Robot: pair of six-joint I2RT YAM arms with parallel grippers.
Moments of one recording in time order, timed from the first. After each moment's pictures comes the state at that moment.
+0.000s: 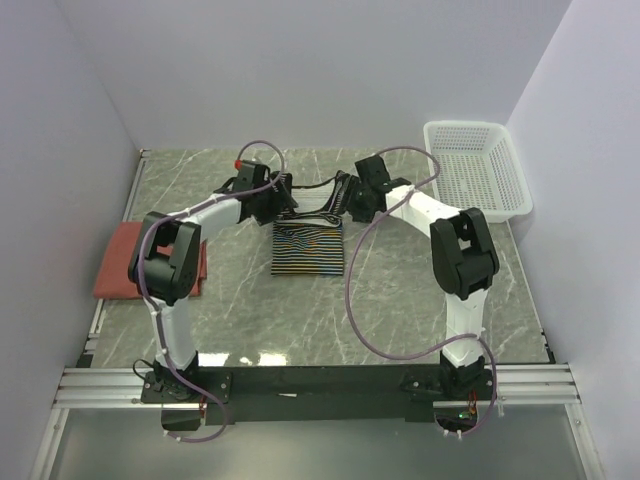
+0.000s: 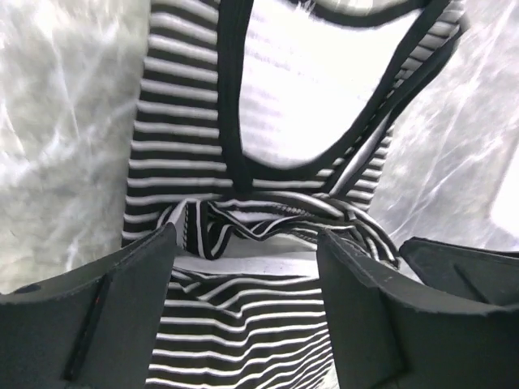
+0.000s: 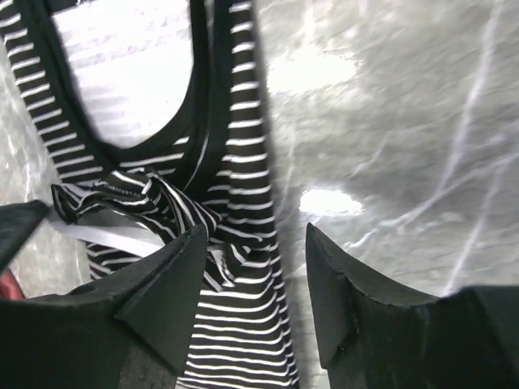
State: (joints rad) left arm -0.35 1.95 1.34 -0.16 0.11 -0.82; right arm 0.41 2.02 1.49 -0.38 -0.05 0.70
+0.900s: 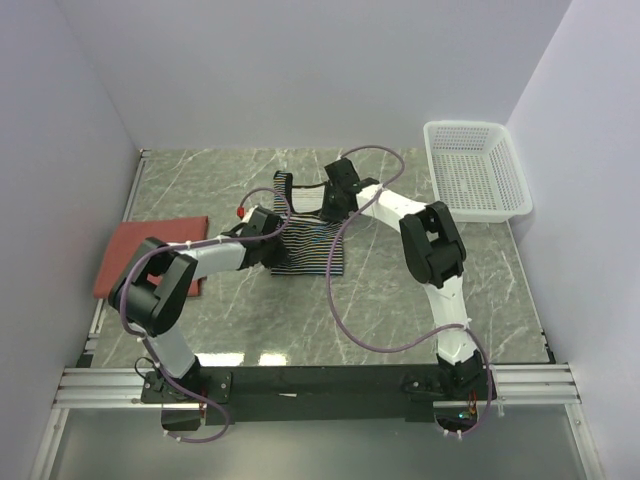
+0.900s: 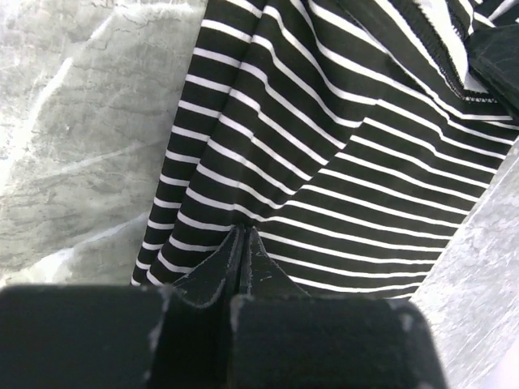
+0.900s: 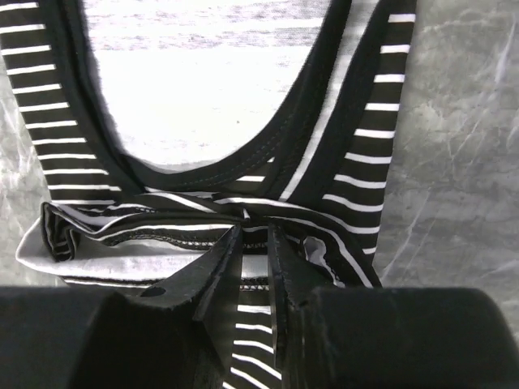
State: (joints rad) left arm -0.51 1.72 0.90 -0.08 -0.05 -1.01; right arm 0.51 2.24 1.72 -0.39 -0.02 0.62
